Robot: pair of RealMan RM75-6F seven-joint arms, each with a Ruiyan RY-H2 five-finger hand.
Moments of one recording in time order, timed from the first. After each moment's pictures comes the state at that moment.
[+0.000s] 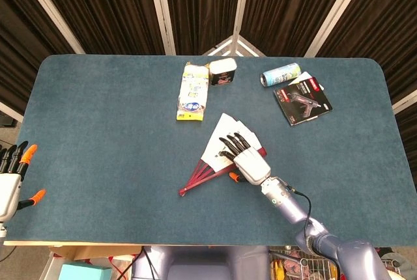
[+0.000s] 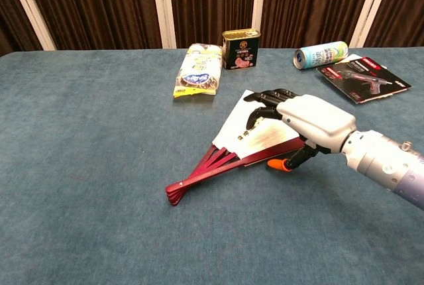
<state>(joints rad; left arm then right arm) -0.09 -1.15 -0.05 -1.59 1.49 1.50 0.16 0.67 -1.98 0.05 -0.61 -1.75 1.24 0.34</state>
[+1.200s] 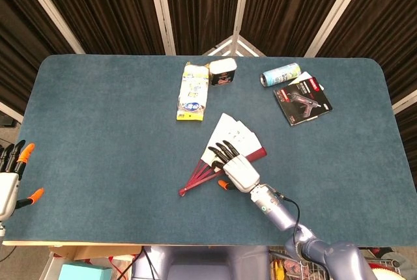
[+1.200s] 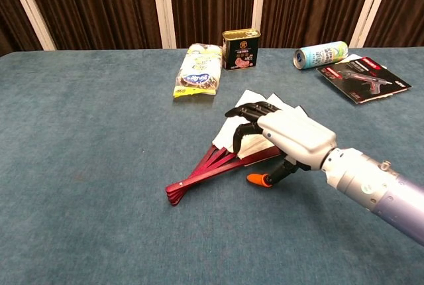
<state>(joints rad) -0.09 -1.16 -0.06 -1.58 1.47 1.50 0.16 0.67 -2.07 0.01 -0.58 -1.72 1.27 0.34</state>
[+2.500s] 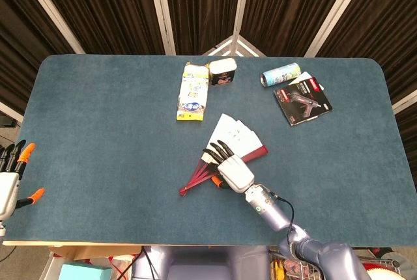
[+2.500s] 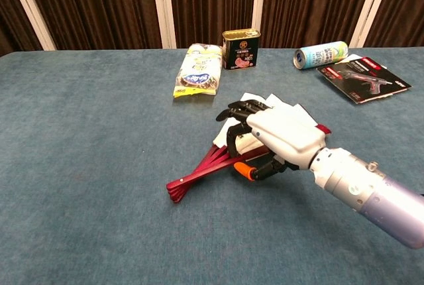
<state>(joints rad) -0.10 -1.16 -0.06 -1.59 1.47 1.50 0.15 0.70 -2.10 0.01 -0.57 -1.69 1.29 0.33</state>
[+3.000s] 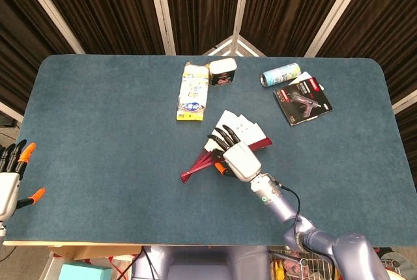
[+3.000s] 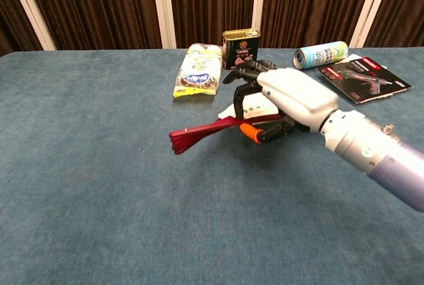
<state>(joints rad) -0.09 -1.15 -0.06 -1.59 1.48 1.51 0.15 0.74 -1.96 0.08 -0.75 -1.67 1.32 0.26</state>
